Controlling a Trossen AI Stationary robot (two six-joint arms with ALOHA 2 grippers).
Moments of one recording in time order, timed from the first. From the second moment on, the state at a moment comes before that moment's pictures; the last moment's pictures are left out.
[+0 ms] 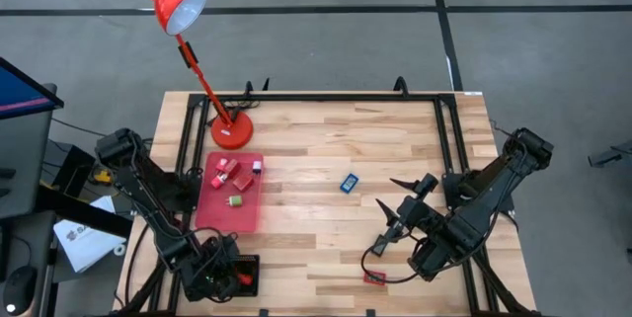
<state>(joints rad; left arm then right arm) -1.03 1.49 0.77 -0.39 -0.35 -1.63 0.81 1.53 1.29 -1.33 1.23 1.19</state>
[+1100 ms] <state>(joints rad) -0.40 1.51 0.77 0.25 -0.11 -0.49 0.83 1.52 1.14 -1.39 1.21 1.22</state>
